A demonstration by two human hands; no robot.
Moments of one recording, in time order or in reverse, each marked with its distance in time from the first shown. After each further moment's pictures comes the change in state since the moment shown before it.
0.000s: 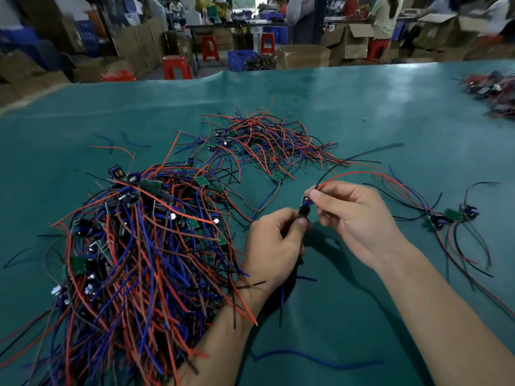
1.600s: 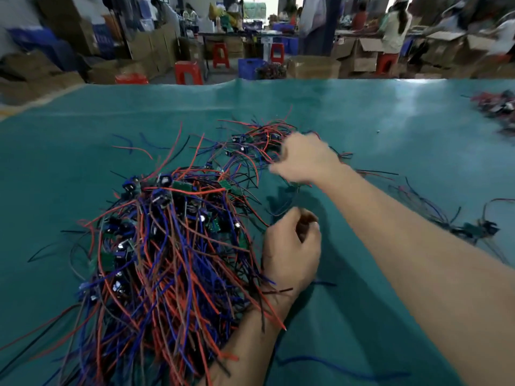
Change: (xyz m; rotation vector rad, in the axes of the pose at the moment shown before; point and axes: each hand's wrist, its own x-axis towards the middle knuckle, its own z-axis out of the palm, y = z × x) left_hand 0.001 0.003 -0.001 0.049 0.196 0.016; right_hand 0.165 -0.054 0.233 -1.268 -0.181 -0.069
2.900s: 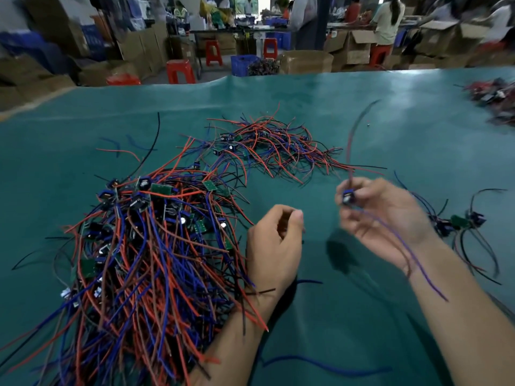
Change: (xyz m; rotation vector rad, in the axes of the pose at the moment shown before) left_hand -0.002 -0.002 0.002 -0.085 0.060 -0.052; right_hand -0.203 0.224 -0.028 1.638 -0.127 0.148
